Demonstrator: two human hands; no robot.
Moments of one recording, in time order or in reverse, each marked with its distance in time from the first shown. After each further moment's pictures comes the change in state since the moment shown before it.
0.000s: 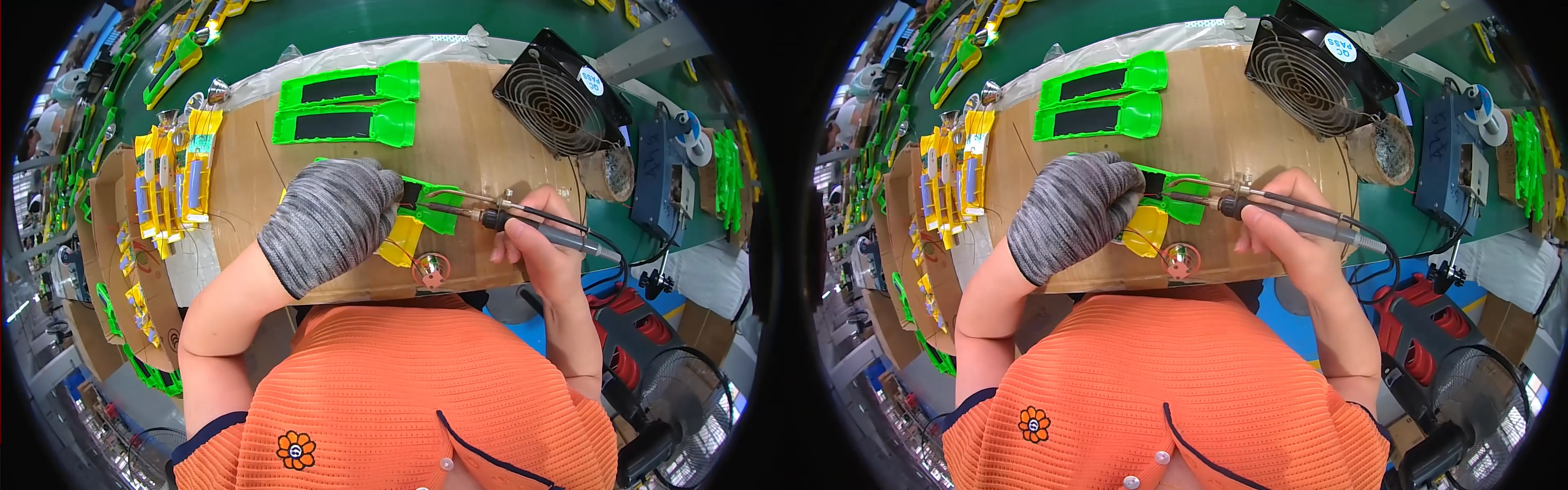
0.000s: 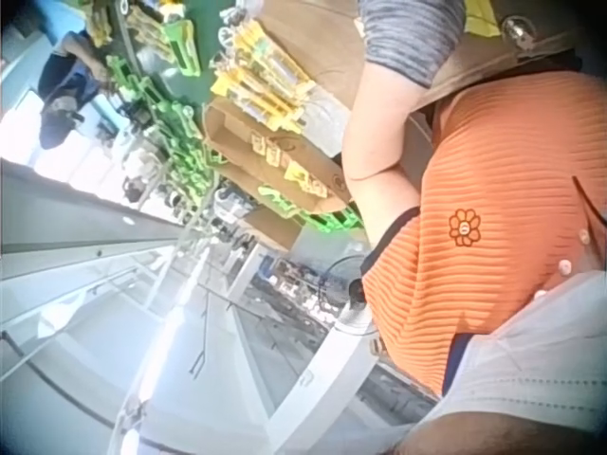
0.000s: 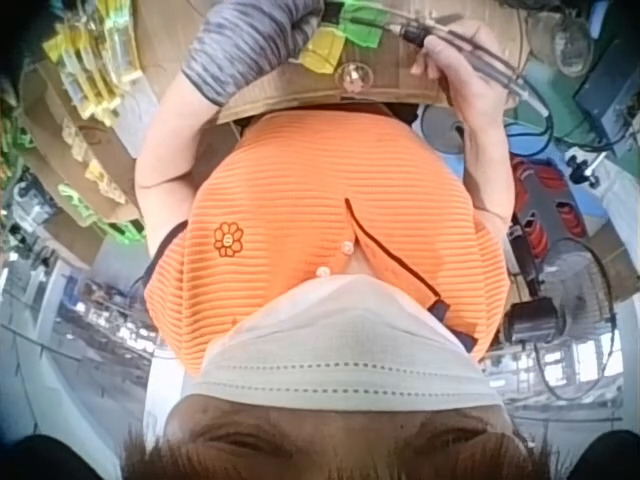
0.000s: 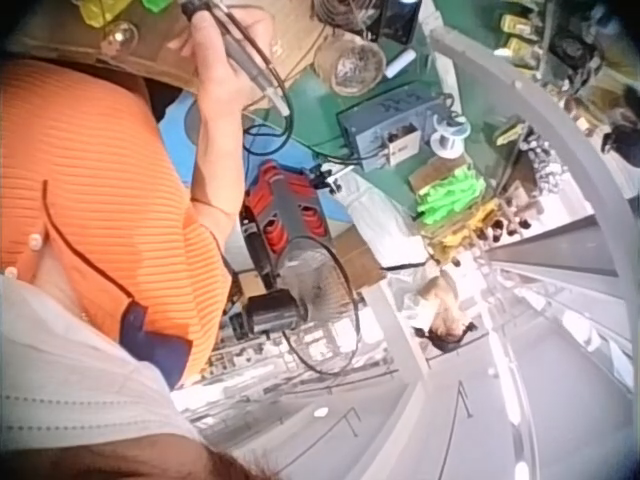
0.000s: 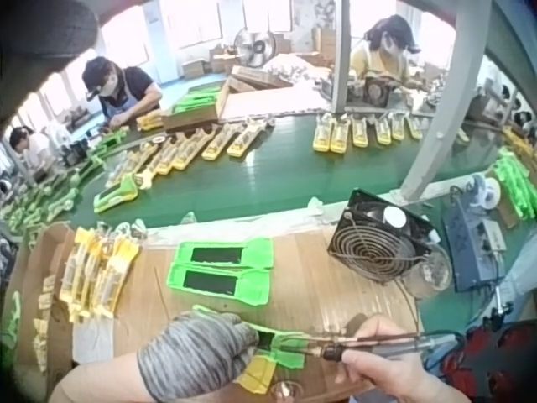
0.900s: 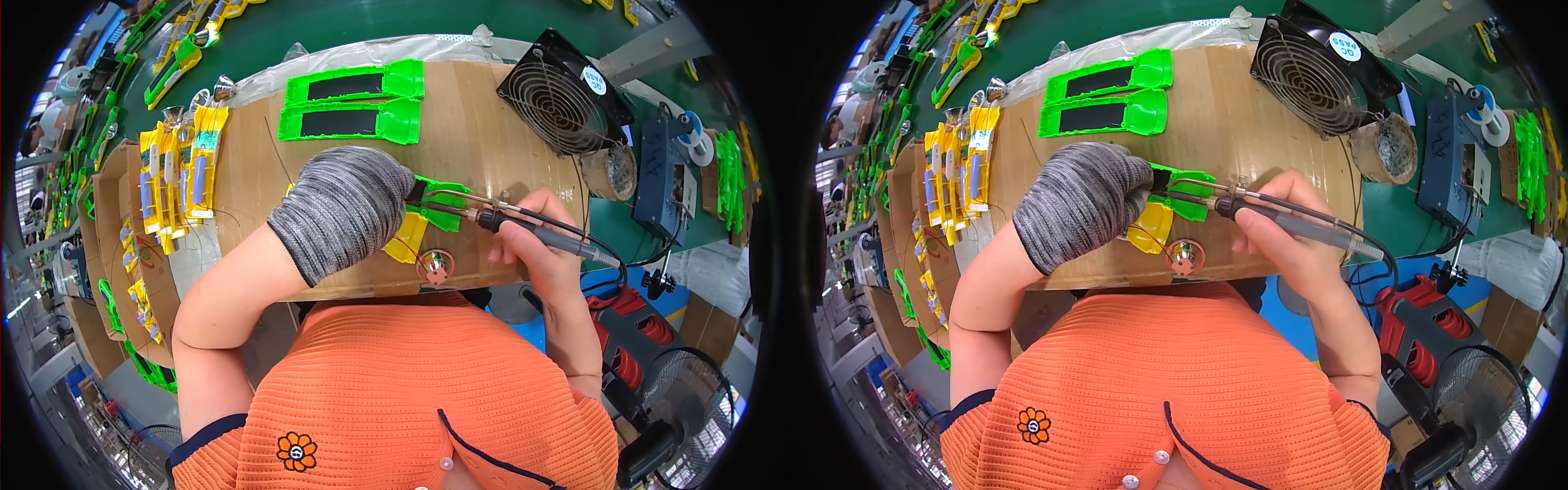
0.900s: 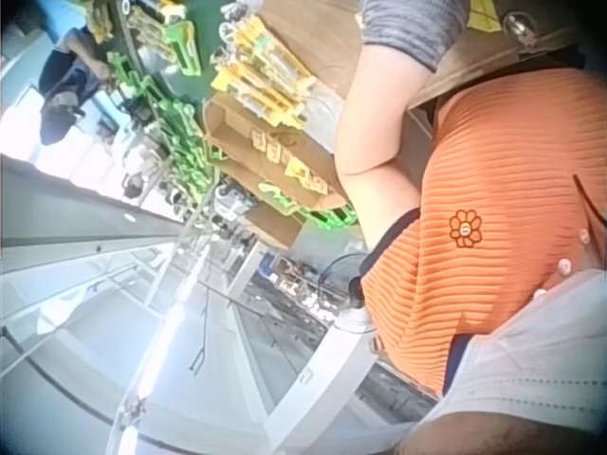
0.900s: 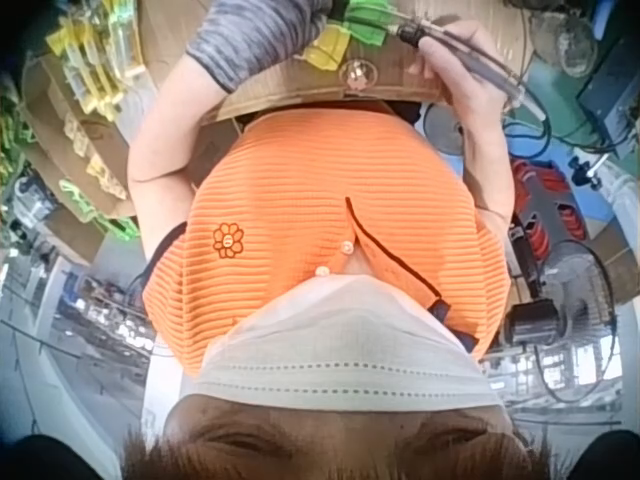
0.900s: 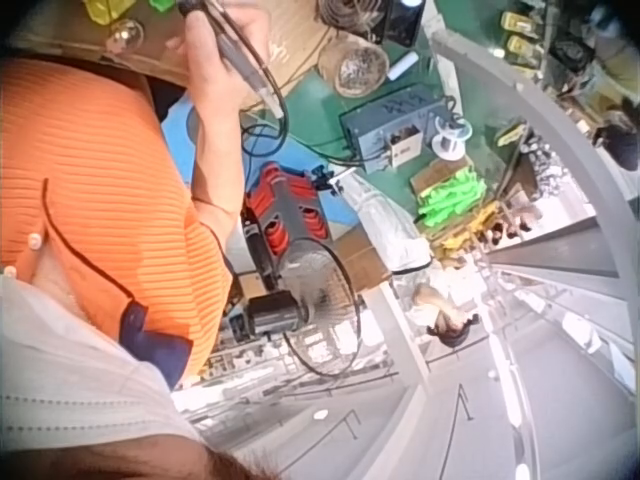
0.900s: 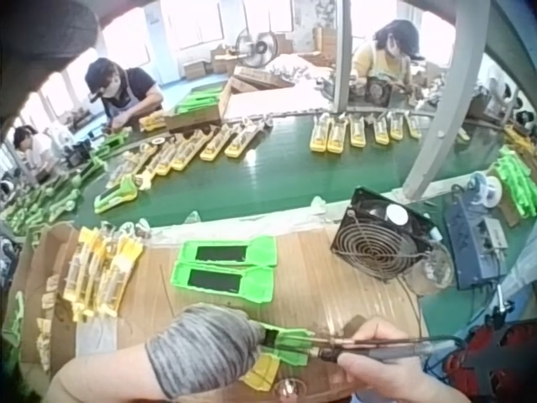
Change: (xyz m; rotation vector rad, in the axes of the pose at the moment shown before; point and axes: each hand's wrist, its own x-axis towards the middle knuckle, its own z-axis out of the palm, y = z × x) left_hand 0.010 0.003 -0.007 0.015 -0.129 -0.030; right_hand -0.005 -0.001 0.007 -0.061 0.005 0.014
